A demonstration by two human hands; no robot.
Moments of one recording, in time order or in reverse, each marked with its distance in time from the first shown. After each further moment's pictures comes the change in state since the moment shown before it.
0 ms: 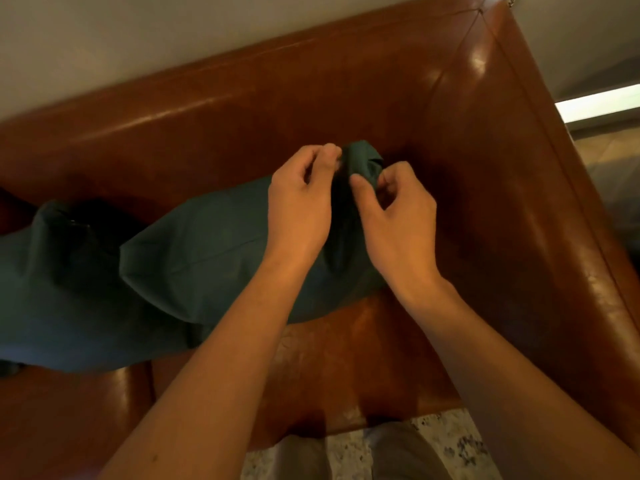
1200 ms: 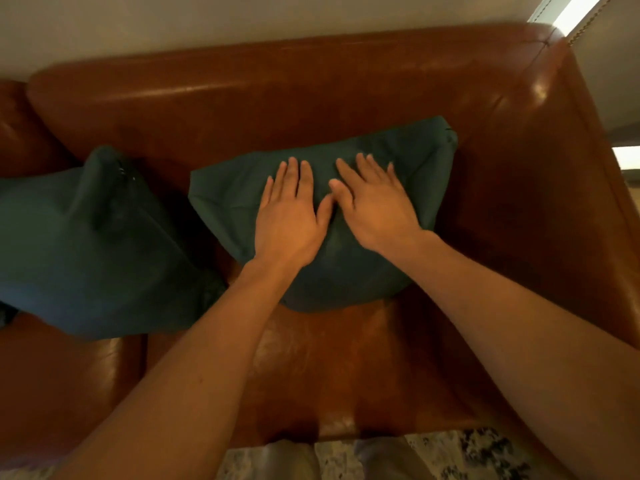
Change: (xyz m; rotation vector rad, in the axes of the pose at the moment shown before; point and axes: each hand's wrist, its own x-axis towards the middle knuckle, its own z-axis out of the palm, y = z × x) left_hand -0.009 -0.108 -0.074 0.991 -0.078 0.114; right_hand 0.011 0.005 0.087 -0.835 -0.530 -0.392
